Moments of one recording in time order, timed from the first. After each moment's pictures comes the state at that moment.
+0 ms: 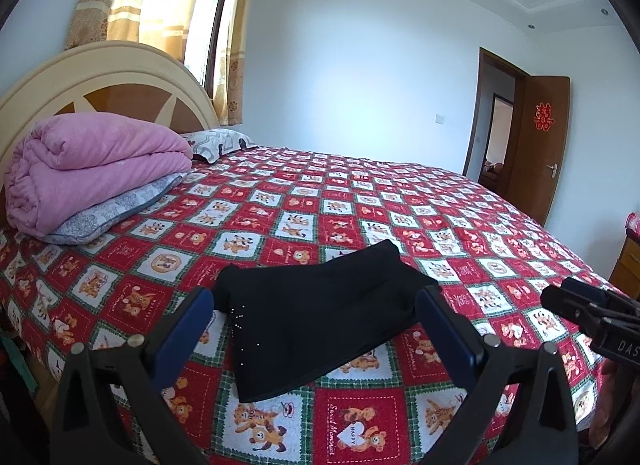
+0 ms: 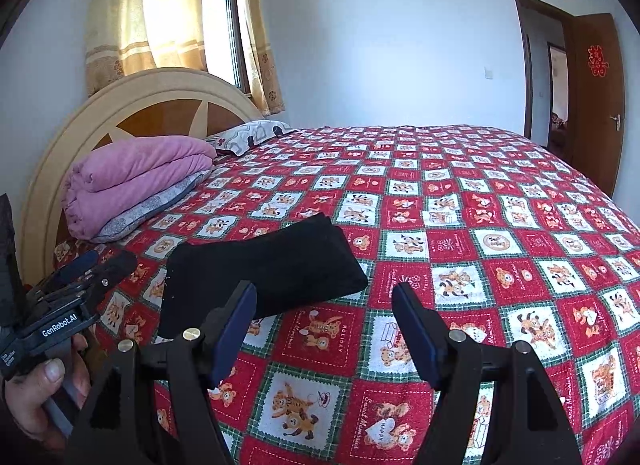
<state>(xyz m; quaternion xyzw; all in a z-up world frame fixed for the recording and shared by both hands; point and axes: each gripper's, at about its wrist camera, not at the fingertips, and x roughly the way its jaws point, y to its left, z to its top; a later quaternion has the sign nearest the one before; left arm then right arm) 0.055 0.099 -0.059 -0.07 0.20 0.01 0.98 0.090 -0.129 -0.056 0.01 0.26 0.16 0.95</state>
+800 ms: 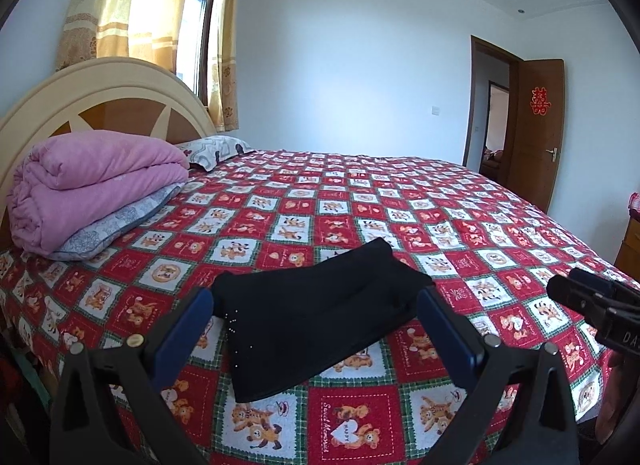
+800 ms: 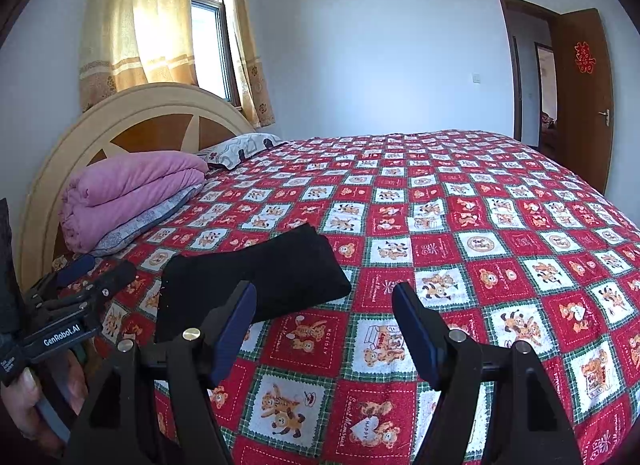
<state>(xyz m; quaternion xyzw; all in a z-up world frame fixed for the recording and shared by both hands) 0.054 0.081 -0.053 -0.04 0.21 0.02 0.98 0.082 -0.151 -0.052 0.03 0.25 0.15 0.96</state>
